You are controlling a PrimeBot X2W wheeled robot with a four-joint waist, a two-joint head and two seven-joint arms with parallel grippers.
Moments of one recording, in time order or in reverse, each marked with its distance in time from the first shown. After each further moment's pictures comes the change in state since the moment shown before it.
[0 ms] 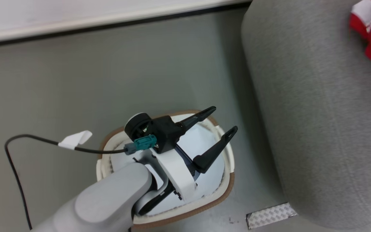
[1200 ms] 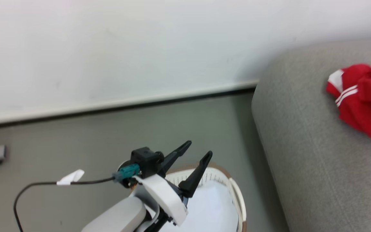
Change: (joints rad) left arm 0.204 -0.063 0.081 0.156 -0.104 0.017 -0.078; right arm 0.033 -0.099 0.300 0.224 -0.002 0.000 0.771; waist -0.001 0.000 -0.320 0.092
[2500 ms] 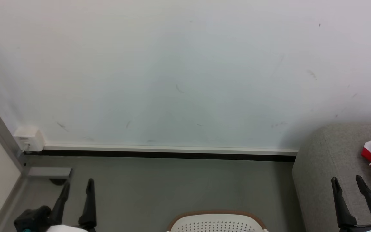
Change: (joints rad) left arm 0.584 -0.012 0.755 -0.156 0.239 0.120 -0.006; right arm 0.732 0.502 -0.186 -0.397 -0.234 0.000 -0.859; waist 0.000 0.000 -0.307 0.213
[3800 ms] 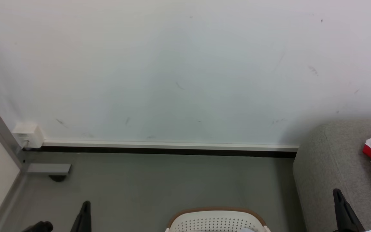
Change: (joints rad) left arm 0.033 -0.134 0.111 0.140 -0.105 -0.117 0.078; right arm 0.014 0.096 -0.003 0.069 0.209 0.000 0.072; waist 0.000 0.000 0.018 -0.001
